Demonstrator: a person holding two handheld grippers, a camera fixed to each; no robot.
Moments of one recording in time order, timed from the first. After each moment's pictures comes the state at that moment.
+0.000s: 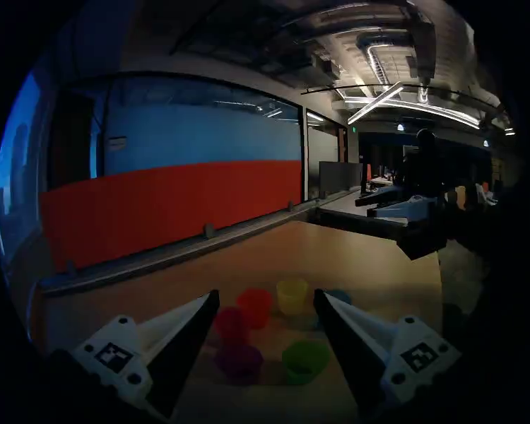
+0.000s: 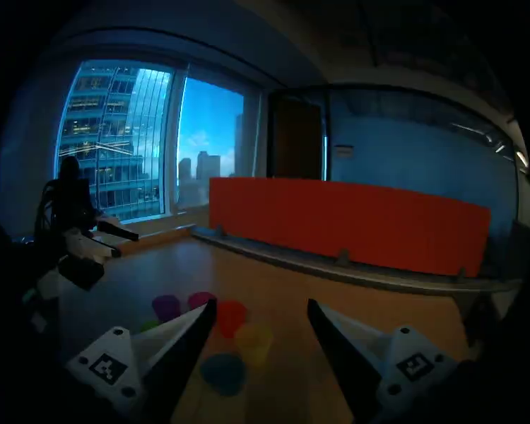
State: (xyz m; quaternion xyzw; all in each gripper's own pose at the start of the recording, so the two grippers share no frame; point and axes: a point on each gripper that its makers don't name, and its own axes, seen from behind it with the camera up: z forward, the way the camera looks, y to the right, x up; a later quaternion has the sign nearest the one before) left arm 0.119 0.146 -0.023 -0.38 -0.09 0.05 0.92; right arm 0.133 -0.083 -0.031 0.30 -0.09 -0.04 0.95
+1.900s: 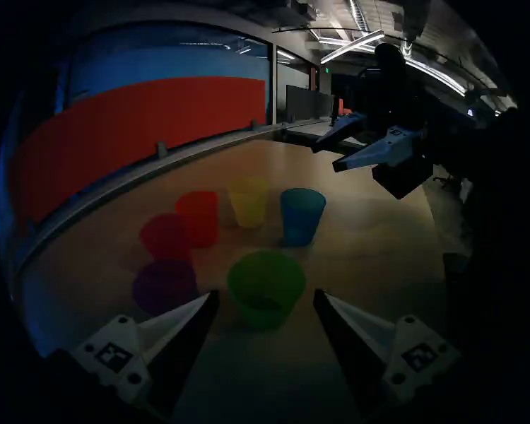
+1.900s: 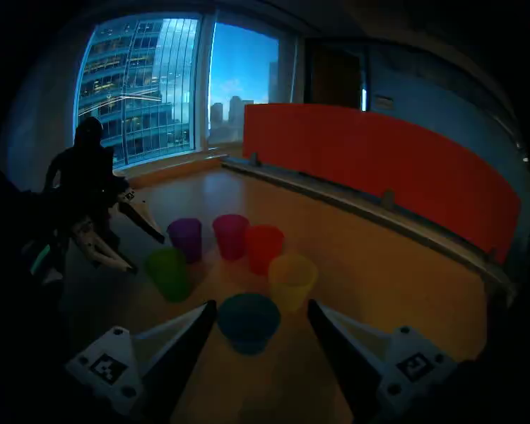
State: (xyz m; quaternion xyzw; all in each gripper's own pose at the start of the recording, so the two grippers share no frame) left arm -0.049 0.198 -0.057 -0.44 -0.23 0.12 0.86; right arm 0.007 -0.115 -0.045 0.36 -0.22 -0.11 0.90
